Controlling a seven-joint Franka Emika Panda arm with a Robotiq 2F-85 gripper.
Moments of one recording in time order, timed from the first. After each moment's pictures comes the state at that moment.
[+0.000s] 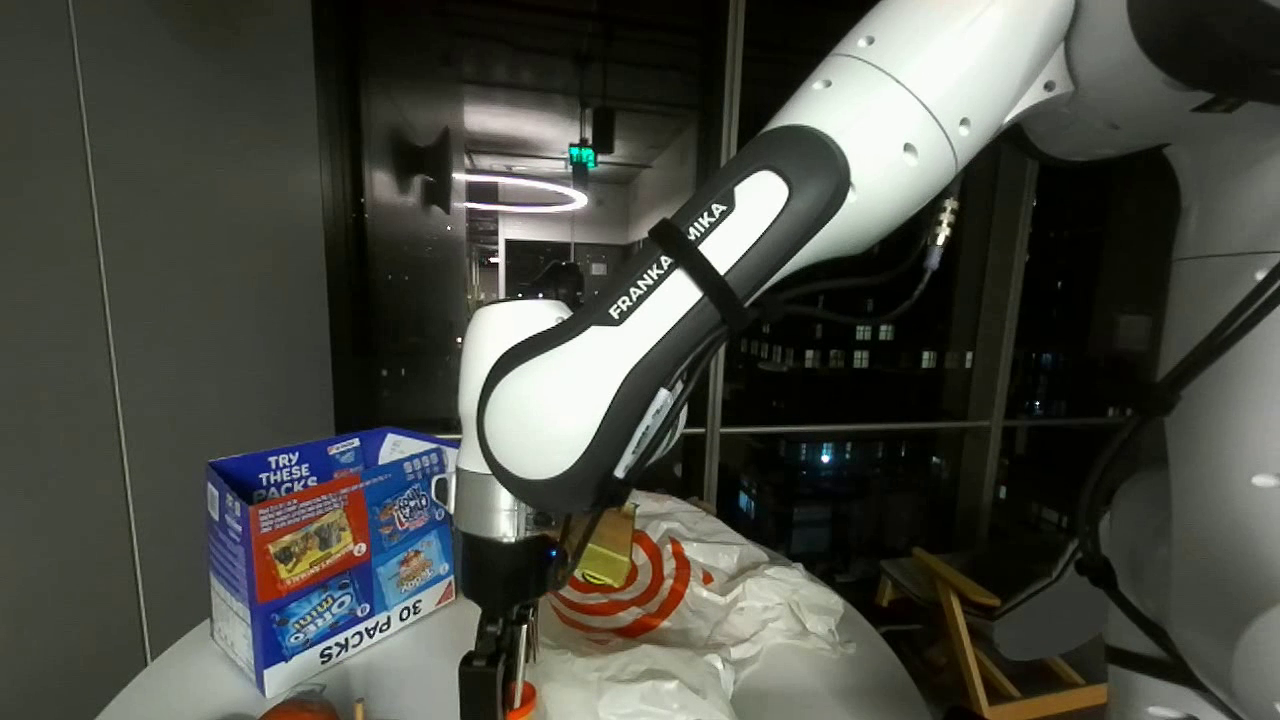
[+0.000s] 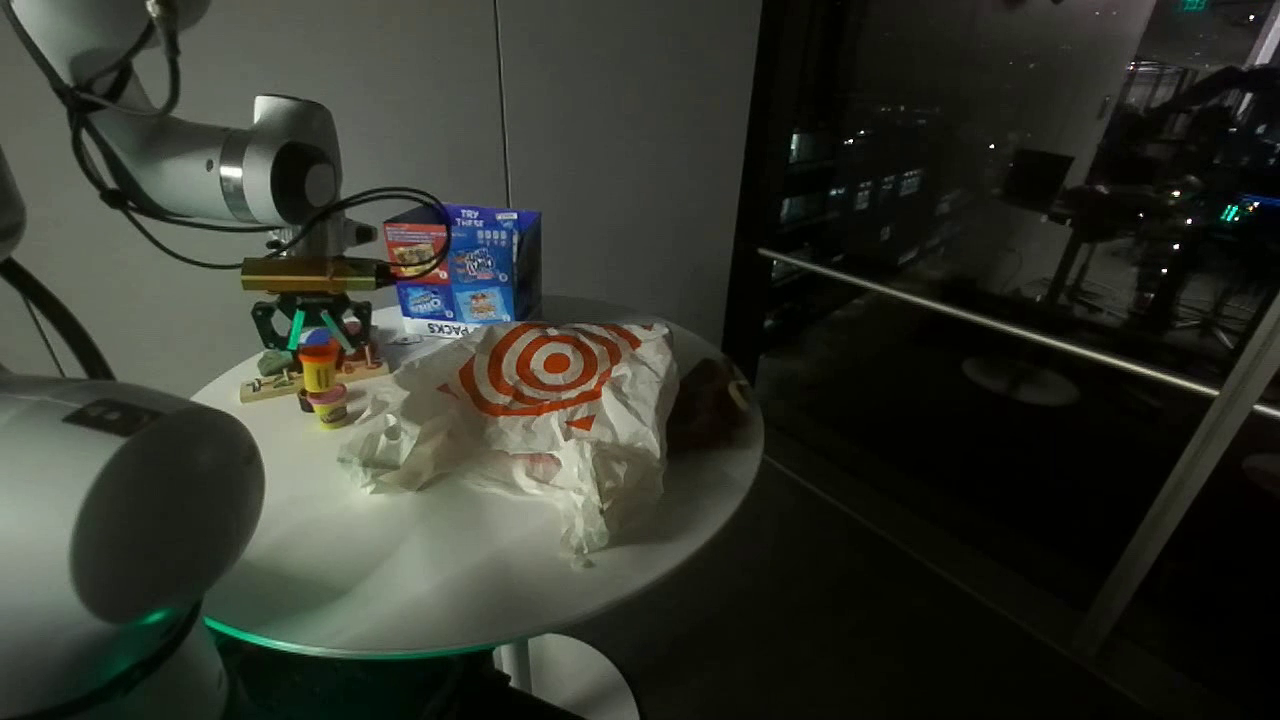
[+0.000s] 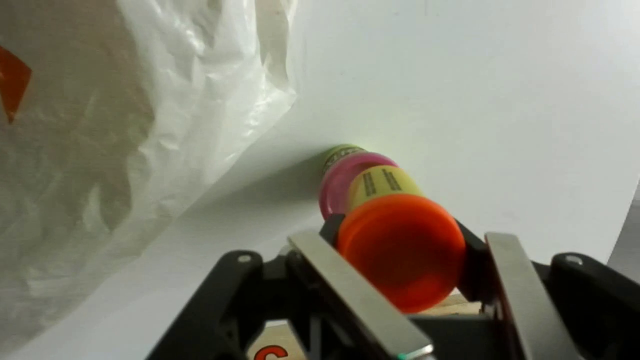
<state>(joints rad) 0.32 0.03 0.30 -2.39 0.14 2.43 -0.31</state>
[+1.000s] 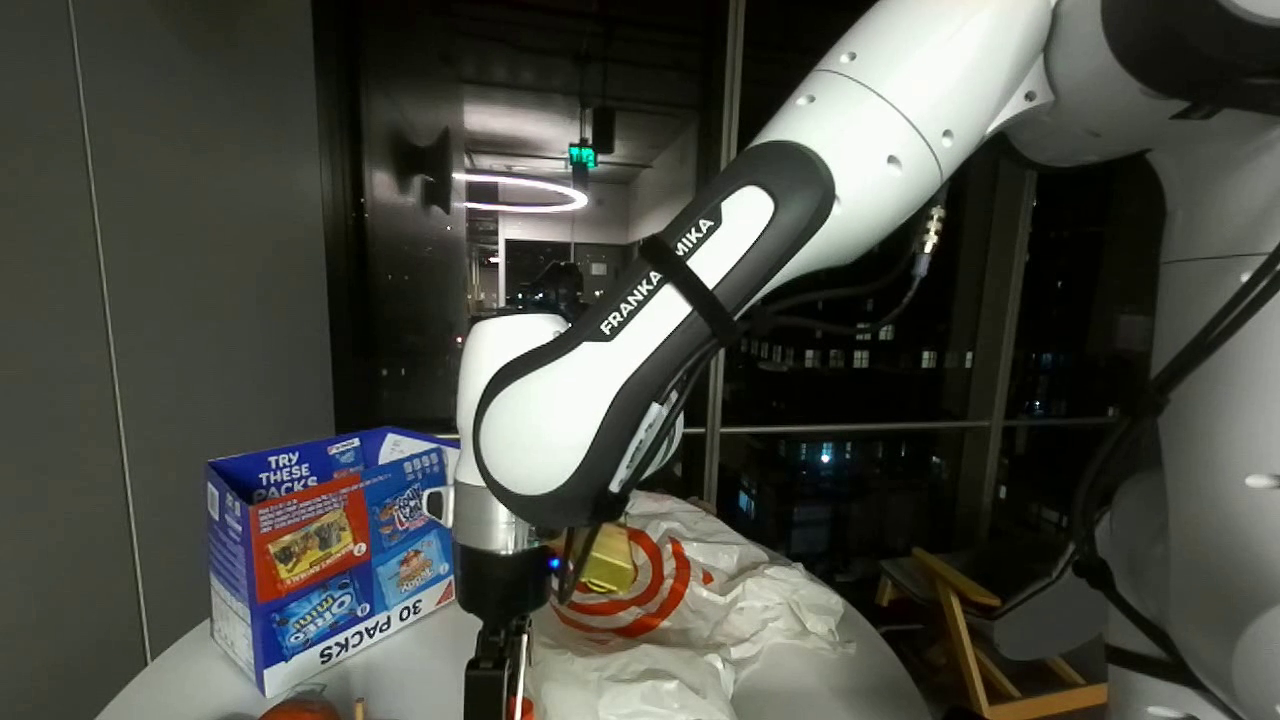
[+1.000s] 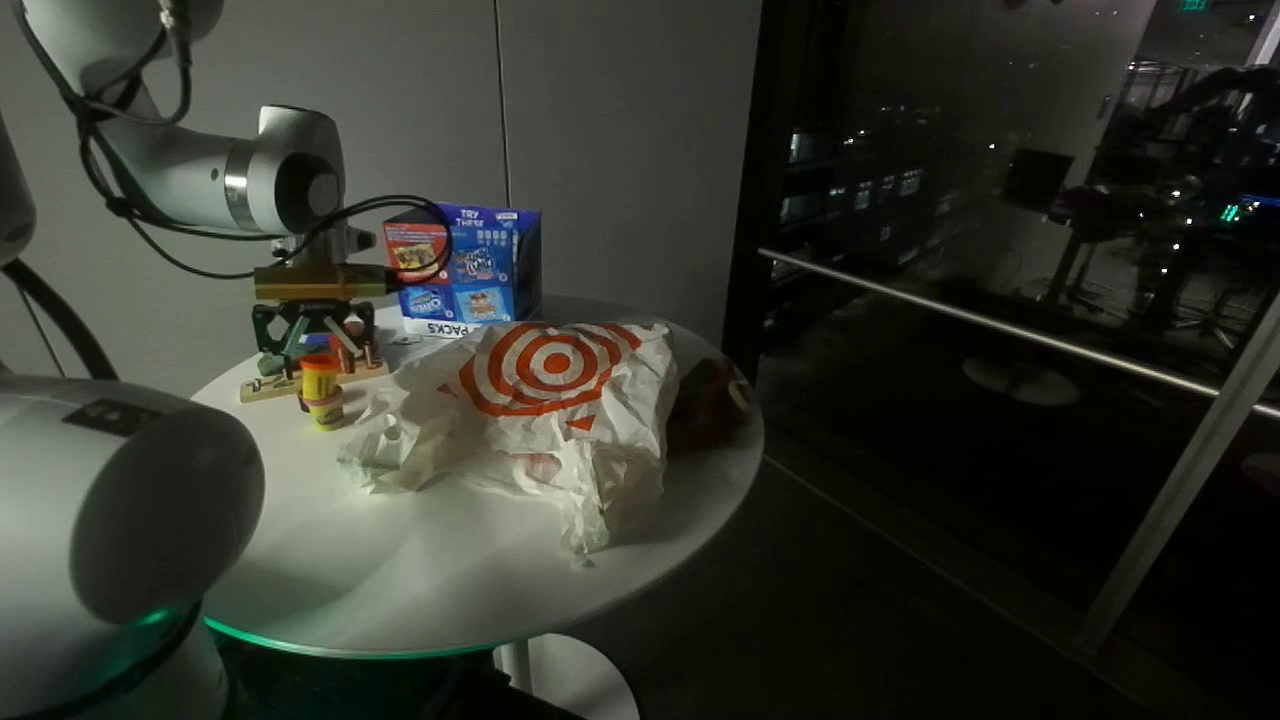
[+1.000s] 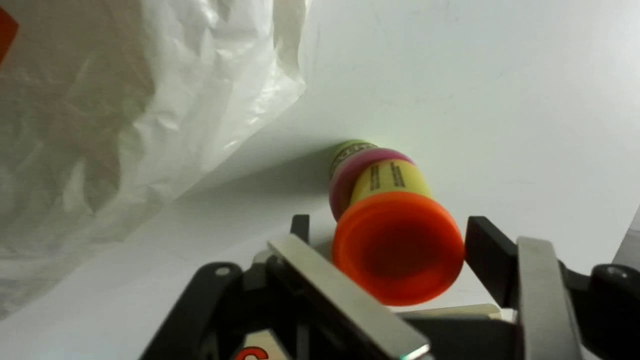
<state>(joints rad) 0.32 0.06 0.30 -2.39 0.14 2.45 -0.42</state>
